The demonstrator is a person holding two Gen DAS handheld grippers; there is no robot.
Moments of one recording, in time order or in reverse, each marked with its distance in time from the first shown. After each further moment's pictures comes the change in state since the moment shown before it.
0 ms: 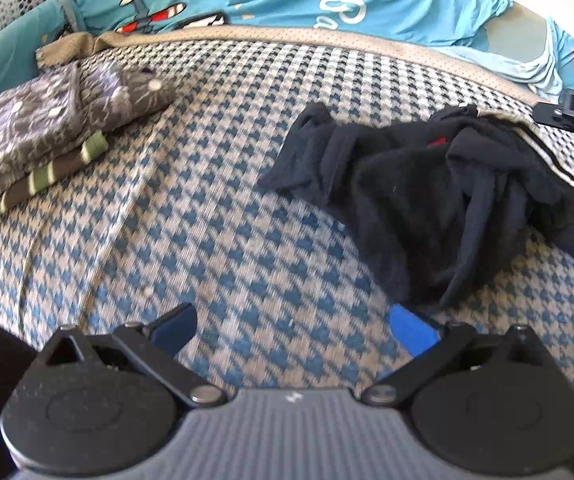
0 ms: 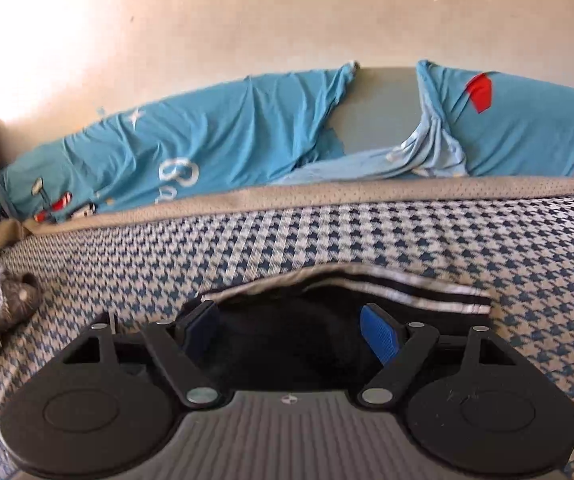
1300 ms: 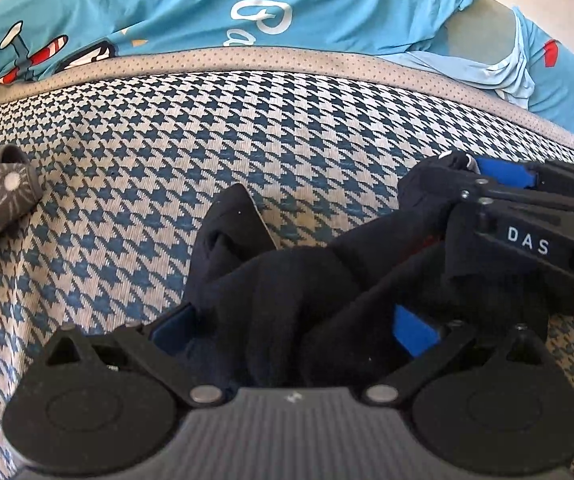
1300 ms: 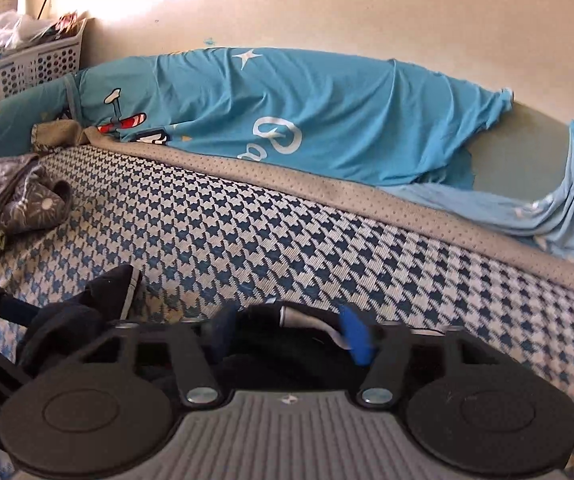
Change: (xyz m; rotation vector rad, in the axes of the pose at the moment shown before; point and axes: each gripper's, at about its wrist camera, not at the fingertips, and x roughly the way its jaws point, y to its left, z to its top) left arm 0.093 -0.019 0.094 0.147 -0.008 -0.189; right arm 0.074 0.050 -0.003 -0.367 0.058 0.188
